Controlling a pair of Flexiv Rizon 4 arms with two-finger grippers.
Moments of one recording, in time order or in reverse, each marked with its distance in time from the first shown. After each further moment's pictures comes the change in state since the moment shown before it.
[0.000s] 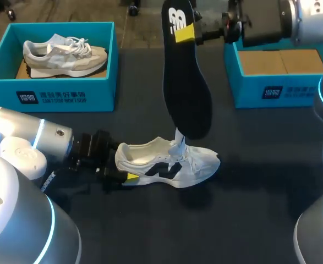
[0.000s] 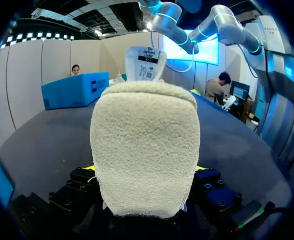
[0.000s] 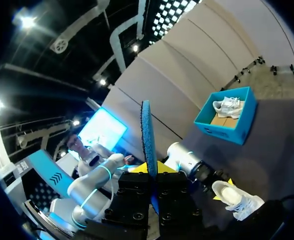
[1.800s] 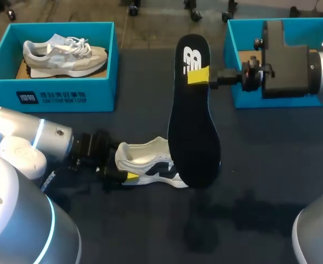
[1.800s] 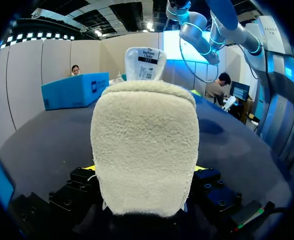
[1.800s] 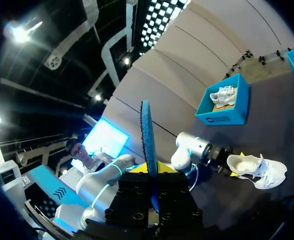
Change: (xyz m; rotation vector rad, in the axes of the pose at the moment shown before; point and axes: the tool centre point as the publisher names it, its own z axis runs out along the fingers) left arm -0.002 -0.005 -0.002 0.013 -0.002 0.008; right arm 0.052 -0.082 -0.019 -0.105 -0.016 0.110
